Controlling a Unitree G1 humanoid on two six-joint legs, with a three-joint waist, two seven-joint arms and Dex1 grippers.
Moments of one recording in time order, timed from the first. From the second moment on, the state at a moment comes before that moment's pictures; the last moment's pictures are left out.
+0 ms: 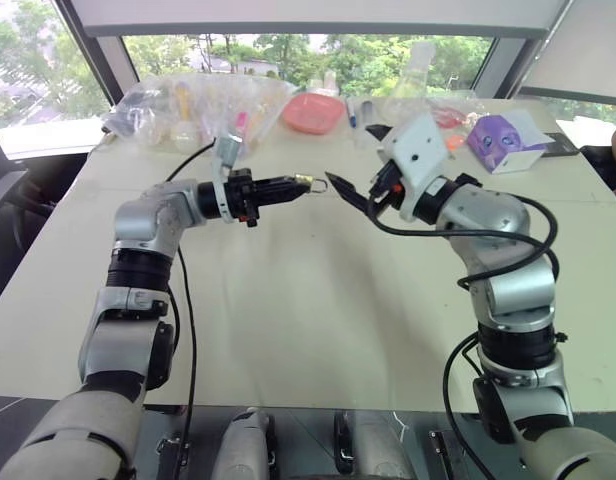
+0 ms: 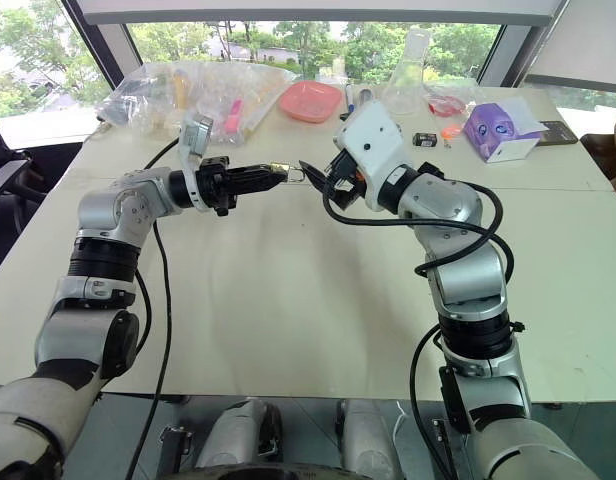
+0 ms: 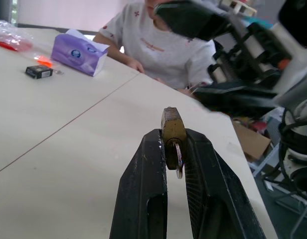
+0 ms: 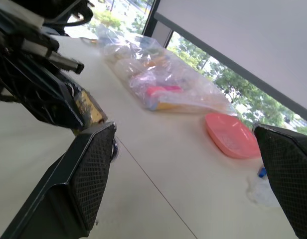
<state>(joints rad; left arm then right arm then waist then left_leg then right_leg) -0.94 0.41 0.05 0.47 -0.51 0.66 -1.28 -0.67 -0.38 0.06 -0.38 0.00 0.66 0.61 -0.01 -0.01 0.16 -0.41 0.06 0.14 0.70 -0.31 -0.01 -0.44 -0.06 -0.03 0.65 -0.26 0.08</state>
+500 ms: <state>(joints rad) -0.90 0.44 0.02 0.35 -0.53 0.69 -1.32 -0.67 -0.41 0.11 -0.29 0.04 0.65 0.63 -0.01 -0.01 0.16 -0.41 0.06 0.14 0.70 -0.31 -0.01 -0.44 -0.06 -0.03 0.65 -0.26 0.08</state>
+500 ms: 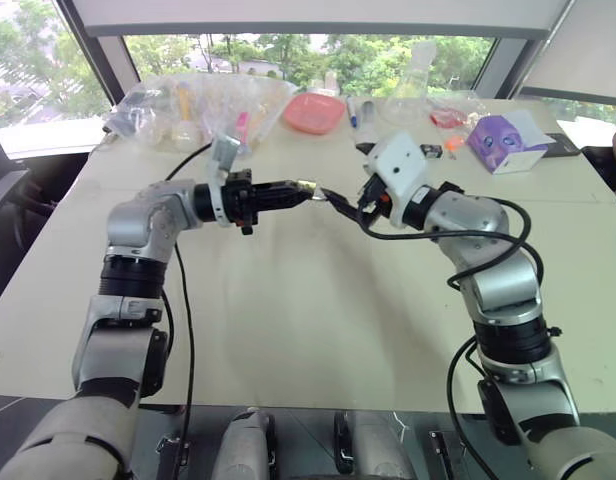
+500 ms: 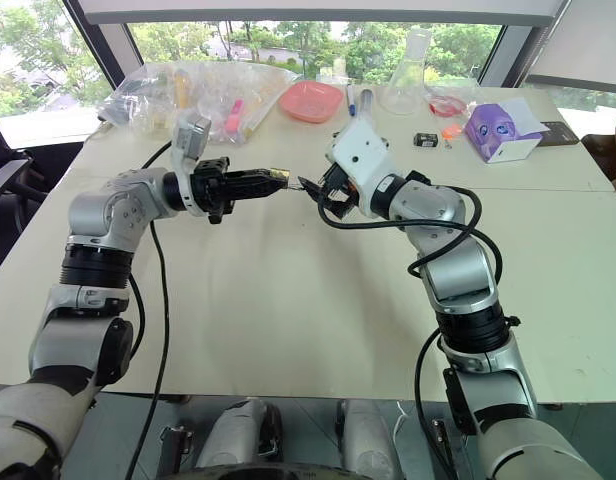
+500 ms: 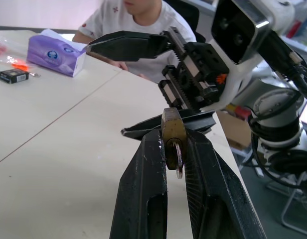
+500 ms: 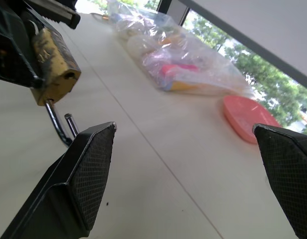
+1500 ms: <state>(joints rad) -0.97 0.12 -0.03 0.87 -0.42 0.70 -1.03 -0.36 -0.85 0.10 -0.72 0.18 1.00 0.76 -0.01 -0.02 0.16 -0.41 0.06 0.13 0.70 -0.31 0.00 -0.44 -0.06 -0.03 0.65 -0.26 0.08</state>
